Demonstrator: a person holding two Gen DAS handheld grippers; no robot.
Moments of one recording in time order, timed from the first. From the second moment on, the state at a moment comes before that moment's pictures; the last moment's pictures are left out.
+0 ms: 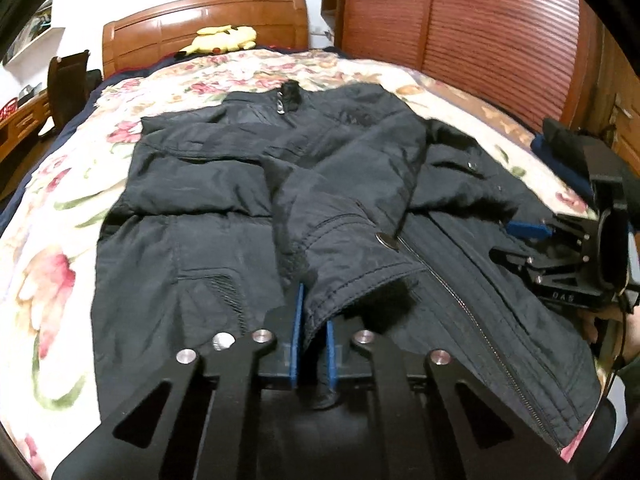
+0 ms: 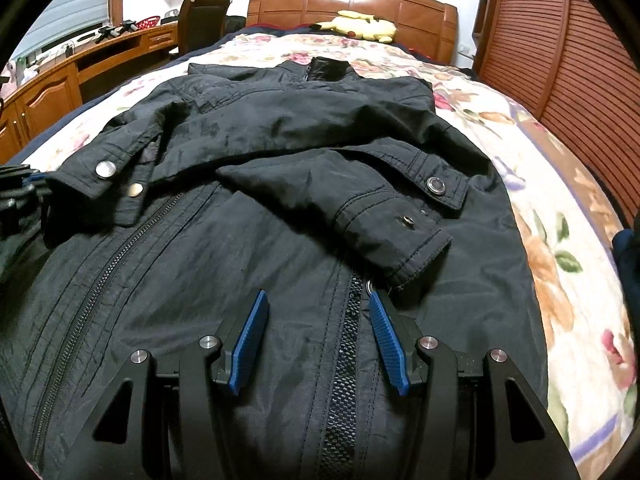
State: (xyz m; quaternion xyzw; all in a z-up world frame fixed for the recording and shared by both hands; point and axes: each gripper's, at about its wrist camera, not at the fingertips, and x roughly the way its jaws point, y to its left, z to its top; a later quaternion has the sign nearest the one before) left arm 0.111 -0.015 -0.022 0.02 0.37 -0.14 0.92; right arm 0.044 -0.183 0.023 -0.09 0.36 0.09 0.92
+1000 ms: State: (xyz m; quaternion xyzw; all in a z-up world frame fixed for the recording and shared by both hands) left arm 0.086 0.024 -0.010 0.04 0.33 -0.08 0.94; right arm 0.045 -0.187 0.023 -0.10 0.36 0.10 0.92
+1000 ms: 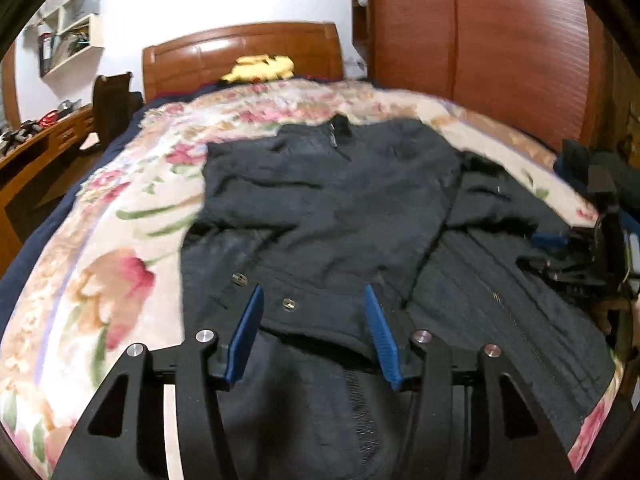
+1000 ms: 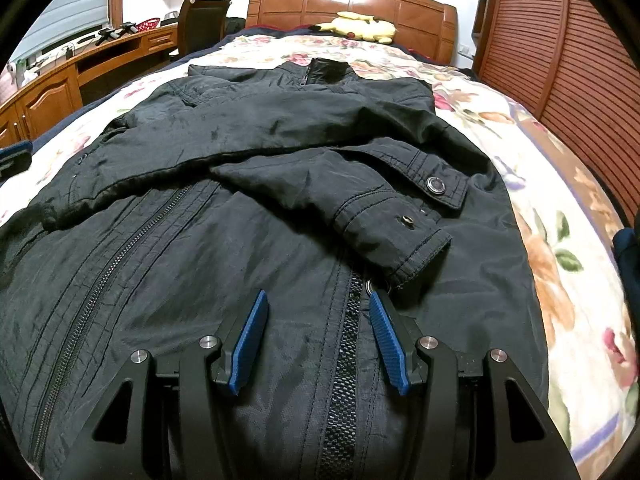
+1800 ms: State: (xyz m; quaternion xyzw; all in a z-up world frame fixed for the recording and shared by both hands) left arm 0.061 0.007 -0.016 0.06 0.36 -0.12 0.92; right arm 0.044 -0.194 0.026 -0.10 0.36 0.10 0.92
